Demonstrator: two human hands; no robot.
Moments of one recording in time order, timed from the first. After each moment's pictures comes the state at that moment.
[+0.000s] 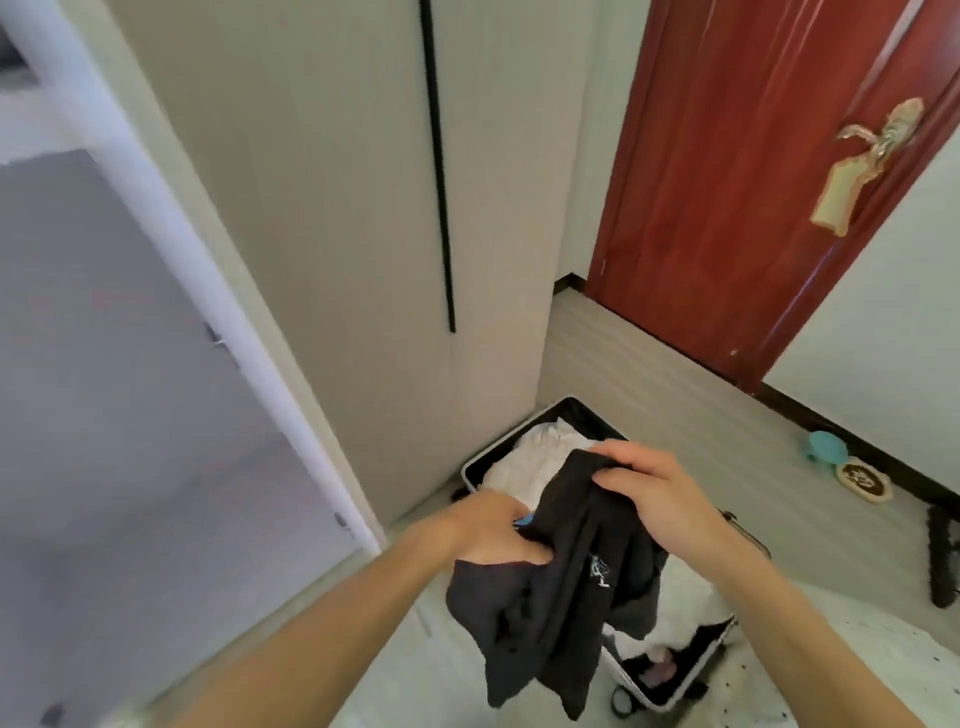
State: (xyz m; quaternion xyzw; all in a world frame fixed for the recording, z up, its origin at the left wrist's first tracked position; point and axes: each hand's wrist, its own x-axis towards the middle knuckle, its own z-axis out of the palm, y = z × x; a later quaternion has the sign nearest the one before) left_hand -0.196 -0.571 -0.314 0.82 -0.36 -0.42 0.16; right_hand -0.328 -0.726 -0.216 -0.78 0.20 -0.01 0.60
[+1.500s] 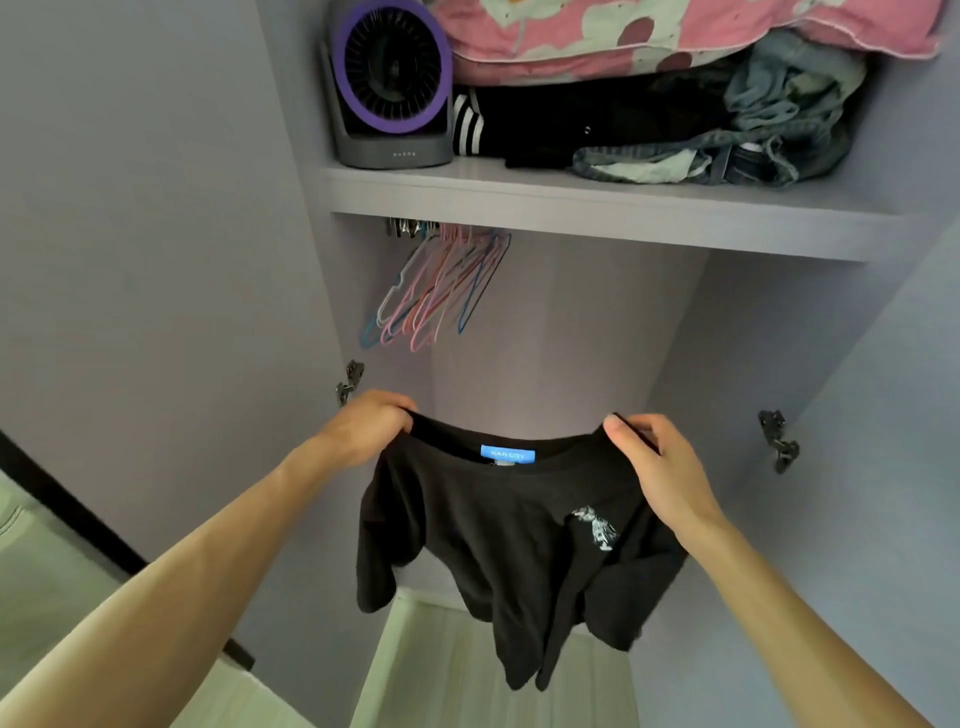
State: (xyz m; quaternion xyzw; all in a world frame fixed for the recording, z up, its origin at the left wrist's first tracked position) left_hand -0.130 0.123 -0.191 0.88 0.19 -0.04 0.43; right_hand -0.069 -0.202 -0.202 -0.85 -0.06 0.06 0.51
